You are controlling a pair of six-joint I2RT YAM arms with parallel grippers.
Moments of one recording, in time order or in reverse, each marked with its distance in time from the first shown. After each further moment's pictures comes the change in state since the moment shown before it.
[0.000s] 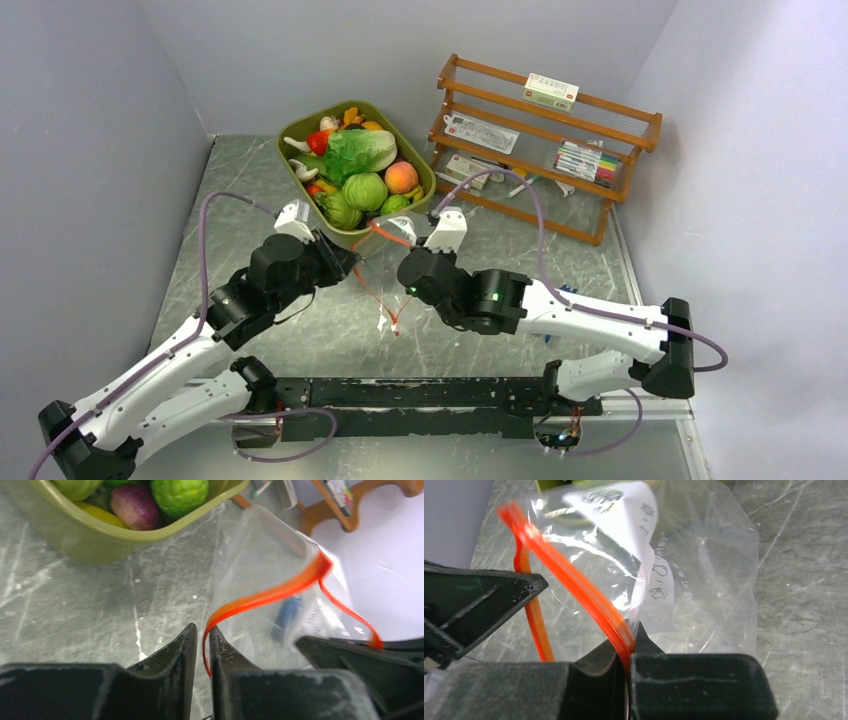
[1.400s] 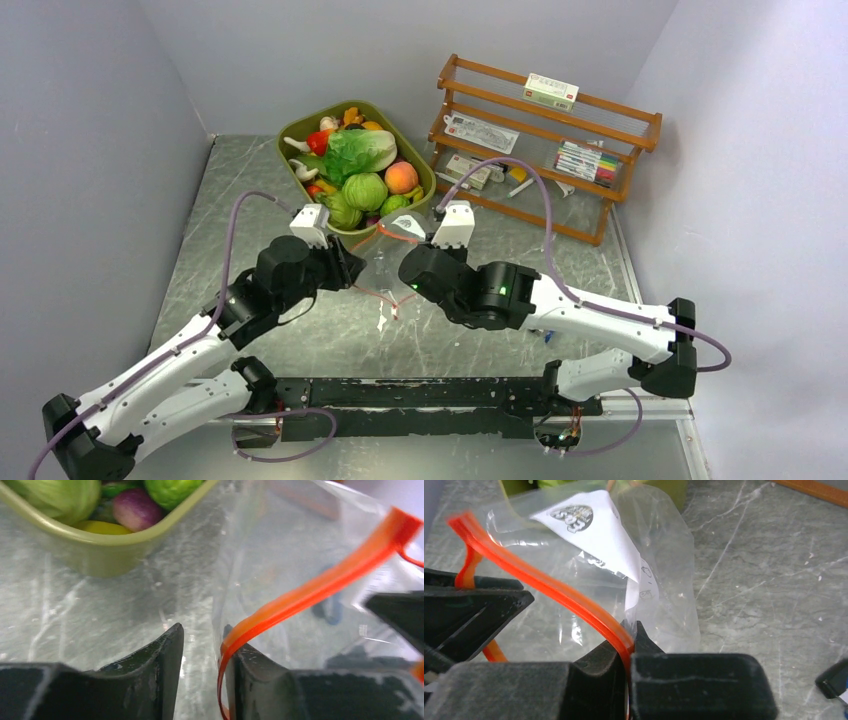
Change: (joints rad) left arm -0.012 0.014 -0.023 0.028 0.013 0.267; right arm 0.002 0.007 0.101 -0.186 0.064 -0.031
